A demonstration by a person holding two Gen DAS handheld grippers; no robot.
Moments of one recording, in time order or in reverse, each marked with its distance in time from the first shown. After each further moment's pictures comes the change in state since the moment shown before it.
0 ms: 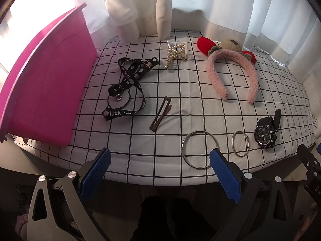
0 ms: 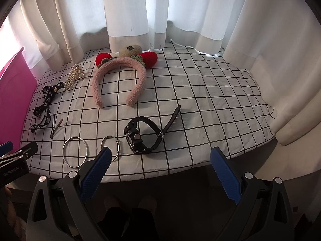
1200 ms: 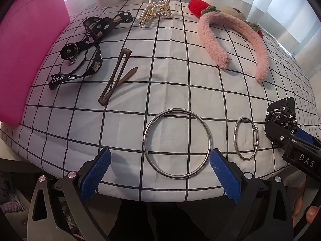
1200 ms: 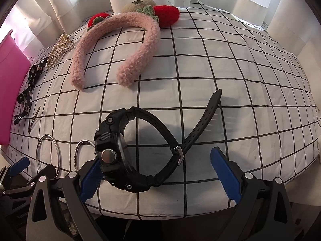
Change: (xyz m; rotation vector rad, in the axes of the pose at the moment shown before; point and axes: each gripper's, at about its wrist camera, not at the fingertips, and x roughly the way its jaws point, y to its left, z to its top) left arm 0.090 -0.040 -0.019 -0.066 0.093 -0.073; right arm 0.135 0.003 0.020 -0.064 0.162 0.147
